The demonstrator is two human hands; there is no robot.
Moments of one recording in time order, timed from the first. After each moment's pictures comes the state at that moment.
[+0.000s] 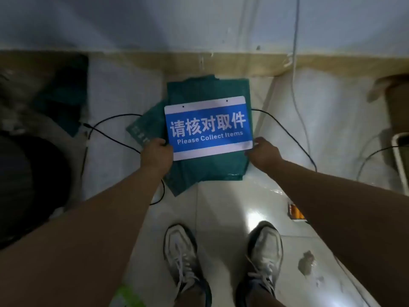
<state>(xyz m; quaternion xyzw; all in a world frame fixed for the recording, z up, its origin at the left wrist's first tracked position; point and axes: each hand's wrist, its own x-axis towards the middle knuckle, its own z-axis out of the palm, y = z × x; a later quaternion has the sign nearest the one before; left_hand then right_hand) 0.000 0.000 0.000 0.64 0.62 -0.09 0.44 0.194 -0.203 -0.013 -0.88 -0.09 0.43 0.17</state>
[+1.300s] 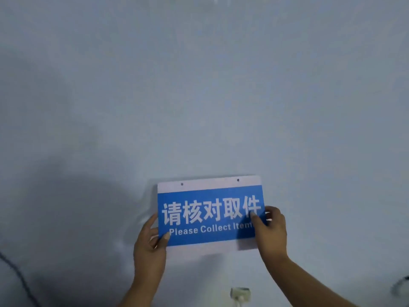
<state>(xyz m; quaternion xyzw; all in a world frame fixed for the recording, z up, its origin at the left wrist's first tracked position) 0.083 0.093 0.850 0.64 0.35 0.44 0.52 0.287 -0.083 0.856 -0.75 -0.11 0.03 0.65</state>
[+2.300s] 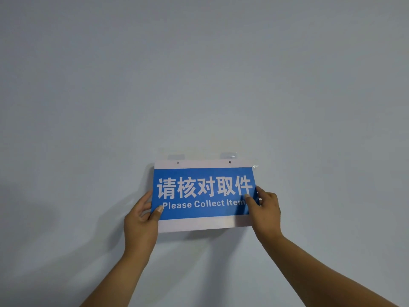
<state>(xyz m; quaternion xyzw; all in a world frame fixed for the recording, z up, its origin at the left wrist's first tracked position) 0.129 0.101 1.218 0.63 0.15 0.58 0.49 0.330 -0.092 1.217 -0.65 -0.24 -0.17 0.70</state>
